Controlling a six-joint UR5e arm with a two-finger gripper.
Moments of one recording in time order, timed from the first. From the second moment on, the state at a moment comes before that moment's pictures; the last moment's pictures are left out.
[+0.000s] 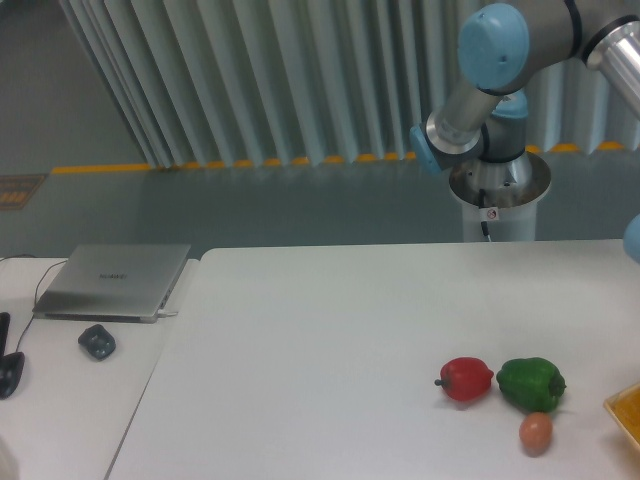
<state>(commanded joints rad) 2.65 -2.22 -1.34 -0.90 1.68 1.18</state>
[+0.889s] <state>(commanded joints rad) 2.64 -2.13 -1.37 -1.01 1.63 1.17</state>
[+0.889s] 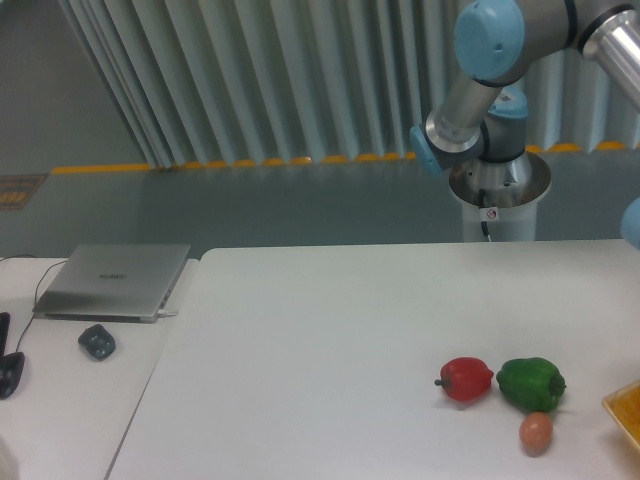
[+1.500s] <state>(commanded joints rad) 2.64 -2.03 -1.37 -1.19 1.50 1.17</state>
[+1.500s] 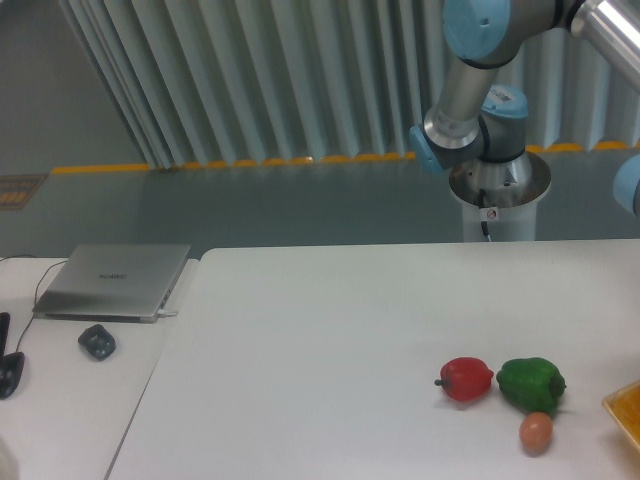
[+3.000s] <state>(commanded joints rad) 2.51 -1.85 -1.44 -1.63 1.45 1.33</state>
